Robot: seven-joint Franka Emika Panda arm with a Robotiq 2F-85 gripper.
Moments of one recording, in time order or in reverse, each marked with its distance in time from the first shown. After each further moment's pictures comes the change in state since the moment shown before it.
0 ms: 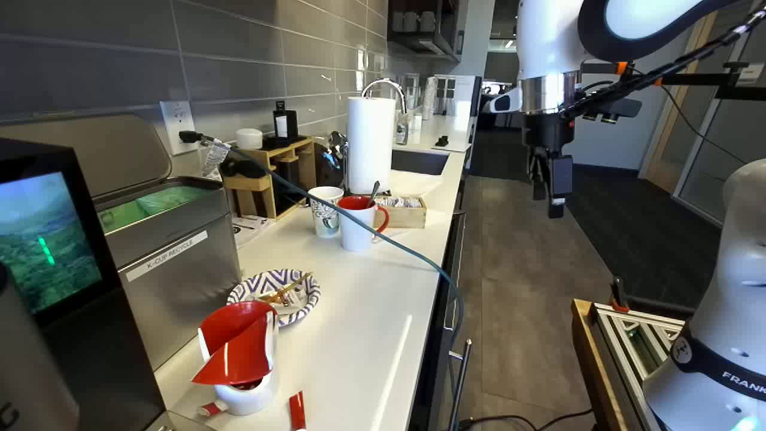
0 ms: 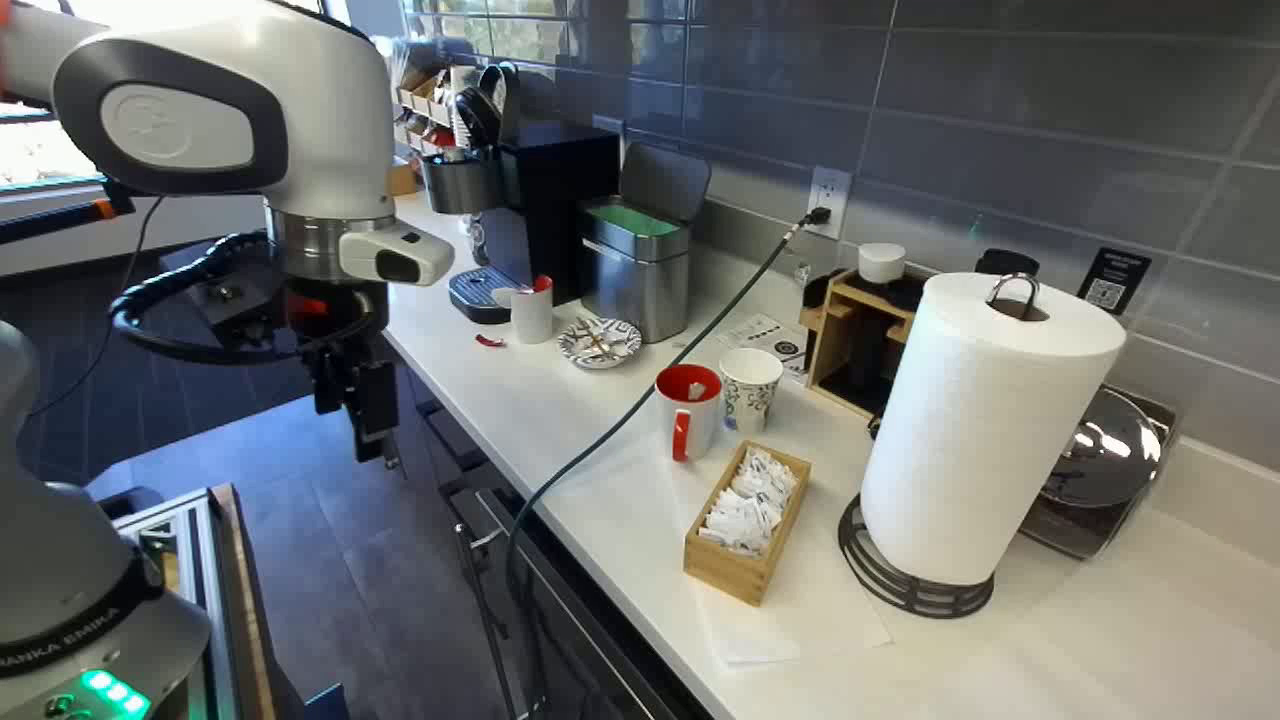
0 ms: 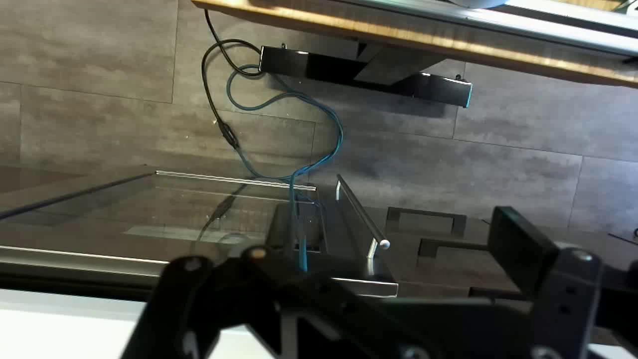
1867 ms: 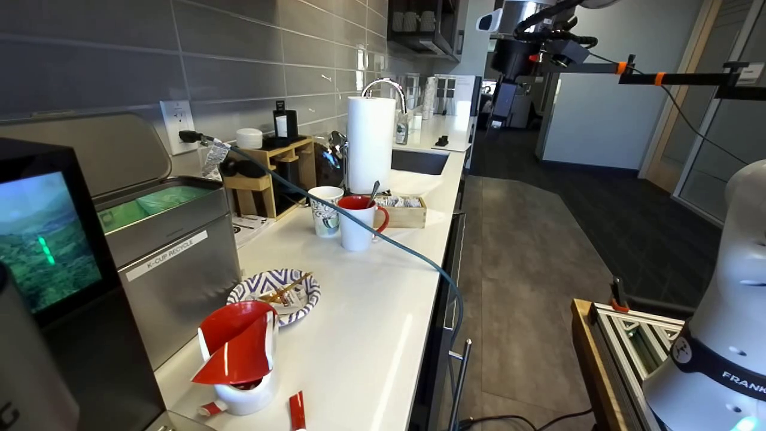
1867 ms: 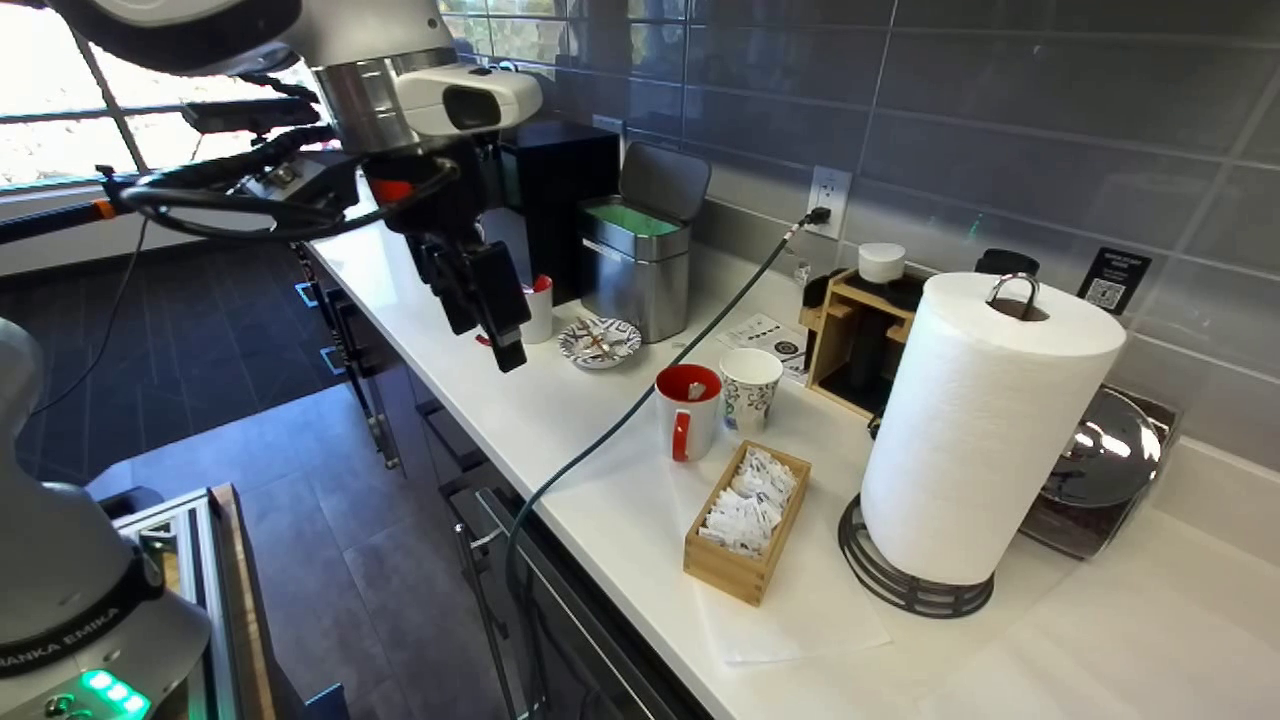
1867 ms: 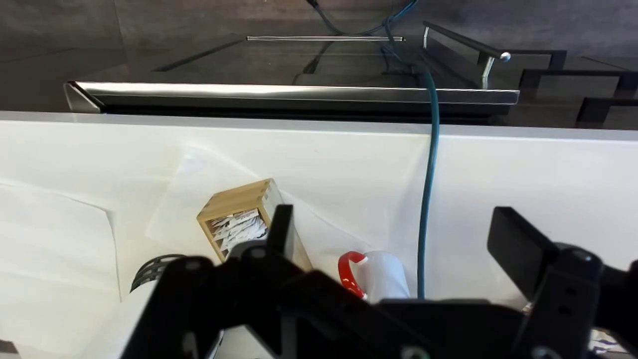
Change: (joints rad) arm -0.034 0.120 -0.093 0.289 -0.025 0.197 -0.020
